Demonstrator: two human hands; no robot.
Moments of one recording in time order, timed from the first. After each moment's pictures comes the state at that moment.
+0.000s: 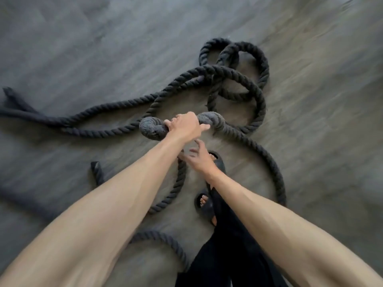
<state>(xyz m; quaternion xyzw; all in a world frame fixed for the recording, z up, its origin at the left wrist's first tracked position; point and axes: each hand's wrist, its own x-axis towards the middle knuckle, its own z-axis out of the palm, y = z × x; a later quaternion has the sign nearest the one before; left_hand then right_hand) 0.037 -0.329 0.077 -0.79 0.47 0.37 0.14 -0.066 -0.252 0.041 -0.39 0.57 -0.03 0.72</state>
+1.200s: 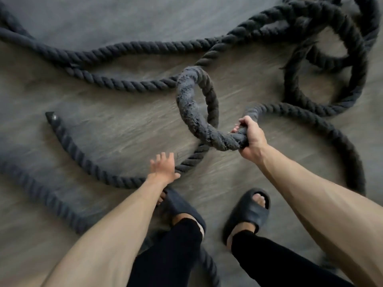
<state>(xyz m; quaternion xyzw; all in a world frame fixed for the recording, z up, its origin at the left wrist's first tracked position) 0.243 0.005 -0.231 -0.75 0.45 0.42 0.25 0.060 -0.186 -0.168 0.00 0.67 -0.24 0.70</state>
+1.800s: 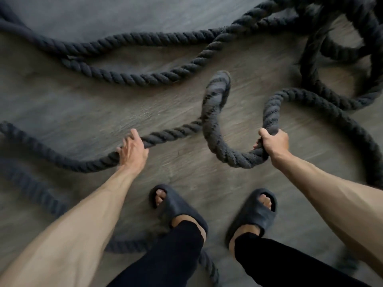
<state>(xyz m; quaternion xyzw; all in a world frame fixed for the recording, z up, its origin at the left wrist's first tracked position) 0.317 0.018 -0.237 -0.88 0.36 0.27 0.12 -0.019 -0.175 -0.233 -0.36 0.78 -0.11 0.50</state>
